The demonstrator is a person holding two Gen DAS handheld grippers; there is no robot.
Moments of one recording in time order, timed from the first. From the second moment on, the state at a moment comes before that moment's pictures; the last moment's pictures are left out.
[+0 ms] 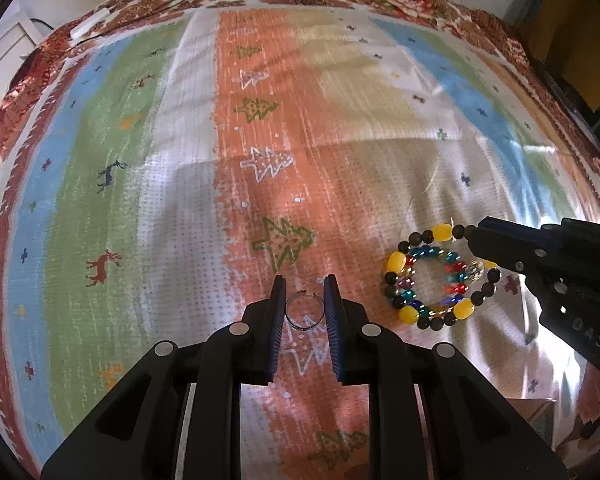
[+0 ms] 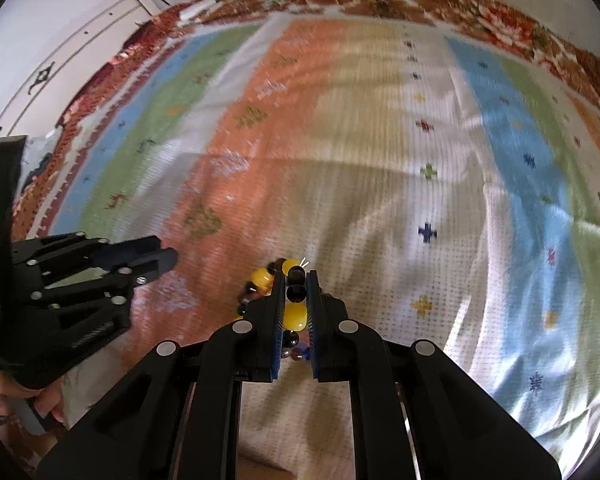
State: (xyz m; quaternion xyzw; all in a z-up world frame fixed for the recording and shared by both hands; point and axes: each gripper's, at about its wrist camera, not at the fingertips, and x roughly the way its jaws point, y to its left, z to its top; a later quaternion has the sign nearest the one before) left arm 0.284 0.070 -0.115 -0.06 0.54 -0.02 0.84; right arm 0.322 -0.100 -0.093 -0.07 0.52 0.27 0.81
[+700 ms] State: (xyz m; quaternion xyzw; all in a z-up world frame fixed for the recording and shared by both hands) left arm 0.249 0.049 -0.070 -0.09 0.50 -0.04 0.86; right arm 0.285 -0.108 -0.046 -0.05 0.48 0.29 0.83
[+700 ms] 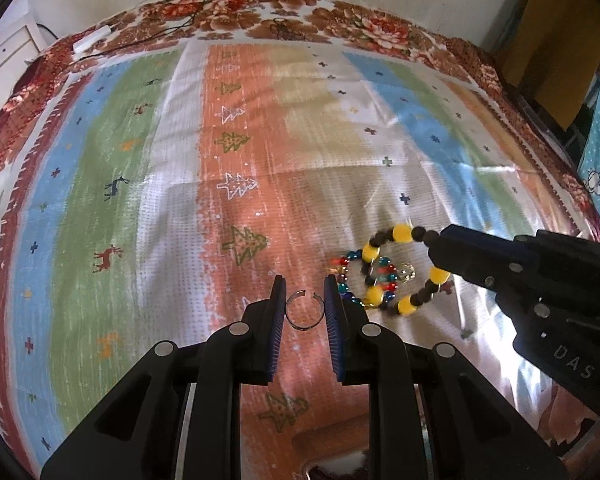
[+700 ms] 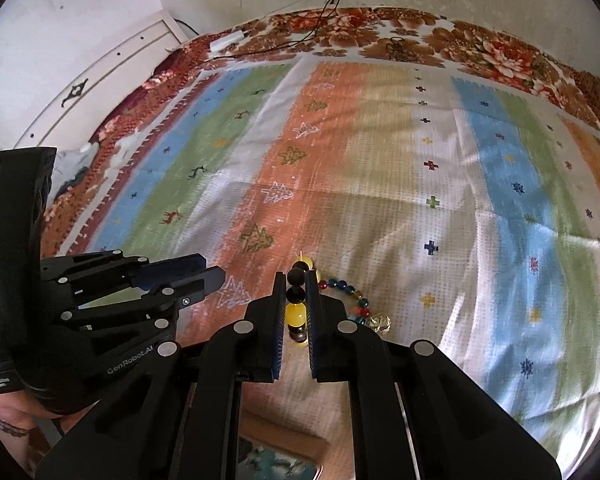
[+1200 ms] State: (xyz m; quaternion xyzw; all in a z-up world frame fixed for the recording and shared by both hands) left arm 0.216 0.043 -0.042 -0.11 0.47 -0.05 0.87; right arm 0.238 -0.116 -0.013 -0.06 0.43 0.31 0.85
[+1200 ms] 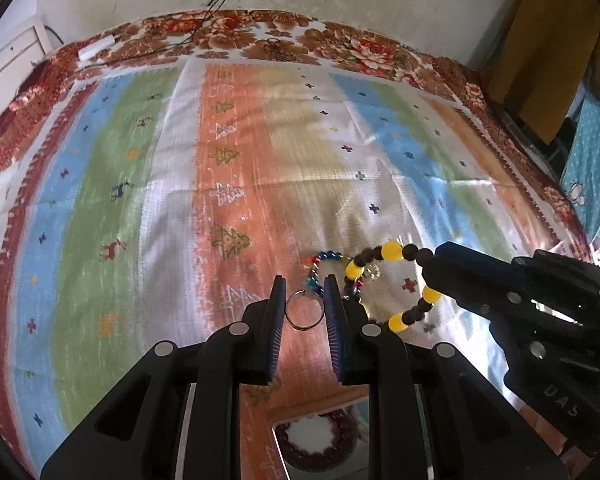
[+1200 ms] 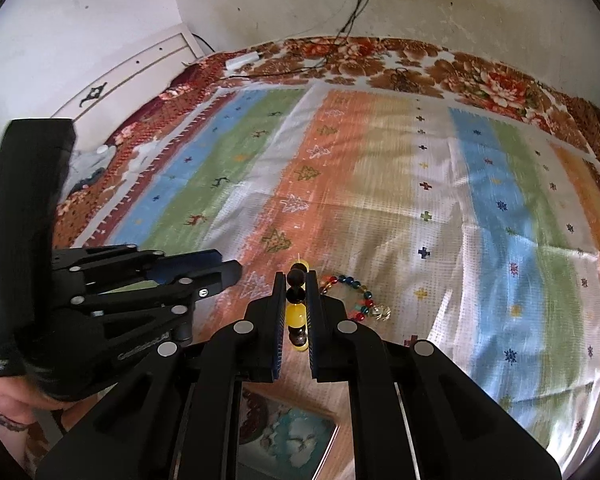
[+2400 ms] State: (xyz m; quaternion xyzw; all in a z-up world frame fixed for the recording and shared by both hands) left arm 0.124 0.014 -0.031 -0.11 0.45 -0.09 0.88; right arm 0.151 -0.157 -0.009 -0.05 0.42 0.33 0.84
